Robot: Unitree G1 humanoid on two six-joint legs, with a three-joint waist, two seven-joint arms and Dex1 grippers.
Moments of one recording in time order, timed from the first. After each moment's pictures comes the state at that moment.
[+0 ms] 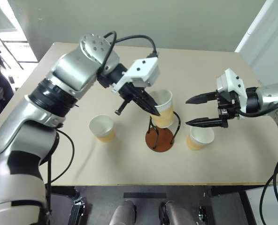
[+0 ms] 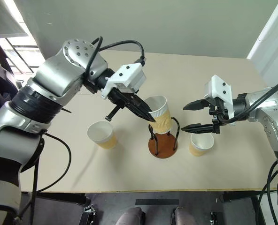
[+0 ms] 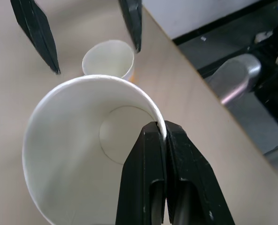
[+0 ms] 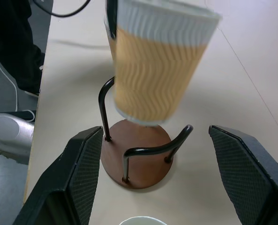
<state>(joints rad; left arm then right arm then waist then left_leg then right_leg) -1.39 0.75 -0.69 0.27 -0.50 0.31 -1.58 -0.74 -0.95 0.06 -0.25 0.52 0.71 1.28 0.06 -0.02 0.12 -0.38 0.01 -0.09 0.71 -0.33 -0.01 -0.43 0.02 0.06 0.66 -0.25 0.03</state>
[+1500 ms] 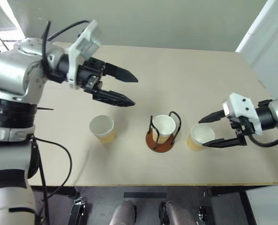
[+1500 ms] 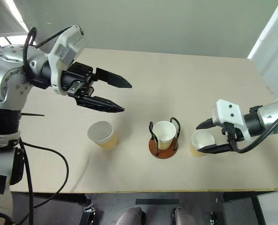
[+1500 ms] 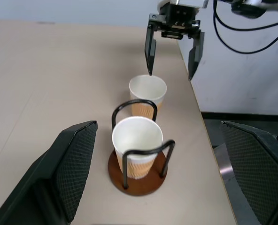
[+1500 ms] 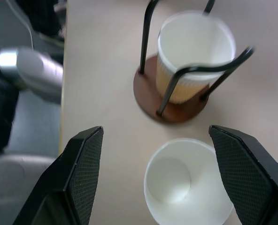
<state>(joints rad) -1.13 0.93 -0.16 0.08 -0.60 0.81 -1.52 -0.54 -1.16 0.11 -0.33 0.41 0.54 1.40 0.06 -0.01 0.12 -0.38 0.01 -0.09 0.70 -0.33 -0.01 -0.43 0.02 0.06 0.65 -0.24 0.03</state>
